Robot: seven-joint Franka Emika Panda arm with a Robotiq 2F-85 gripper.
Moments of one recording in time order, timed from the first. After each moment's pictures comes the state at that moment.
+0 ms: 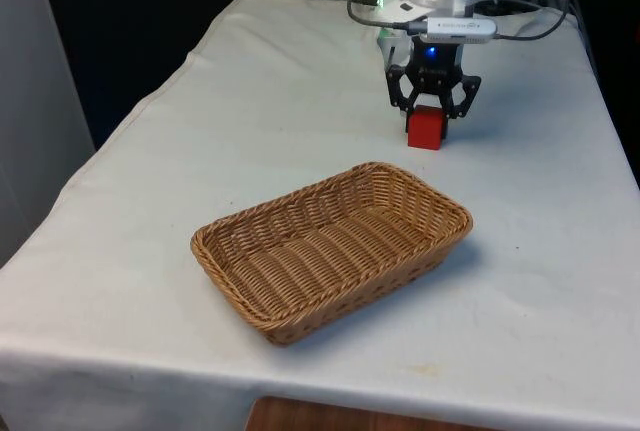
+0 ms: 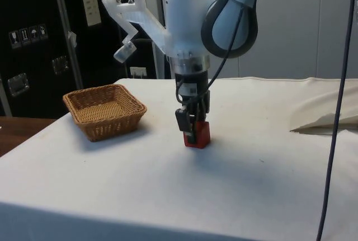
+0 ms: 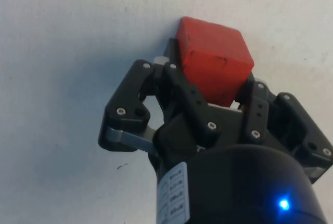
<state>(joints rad) 0.21 0.28 -0.11 -2.53 -0.08 2.83 0.34</state>
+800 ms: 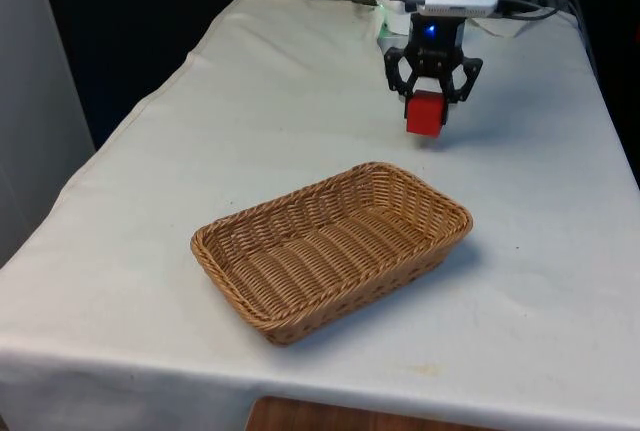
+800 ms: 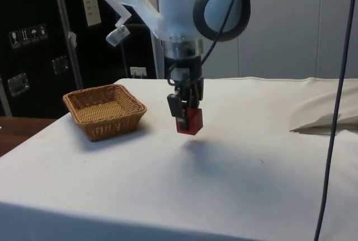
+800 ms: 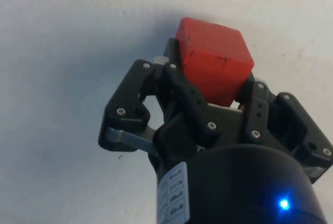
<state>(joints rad) 0.21 0.21 -0.11 -2.50 -0.08 2.75 0.34</state>
